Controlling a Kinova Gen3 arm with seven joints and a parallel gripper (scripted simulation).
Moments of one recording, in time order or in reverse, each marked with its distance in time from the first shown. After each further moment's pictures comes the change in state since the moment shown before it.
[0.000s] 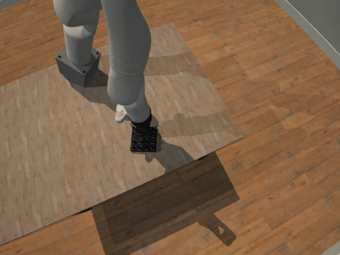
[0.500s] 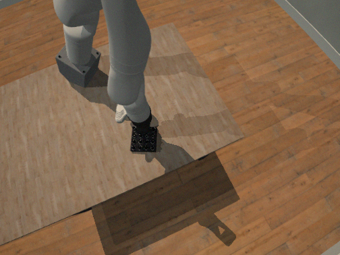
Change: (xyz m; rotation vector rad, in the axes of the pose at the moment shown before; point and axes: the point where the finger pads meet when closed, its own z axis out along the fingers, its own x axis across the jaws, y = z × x) arm 0.000 0.000 0.000 0.000 0.000 -0.011
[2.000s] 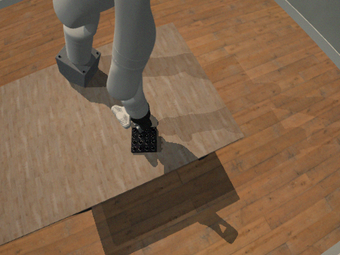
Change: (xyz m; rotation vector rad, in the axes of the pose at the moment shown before) arm -0.004 -0.001 -0.001 0.001 -0.001 -0.664
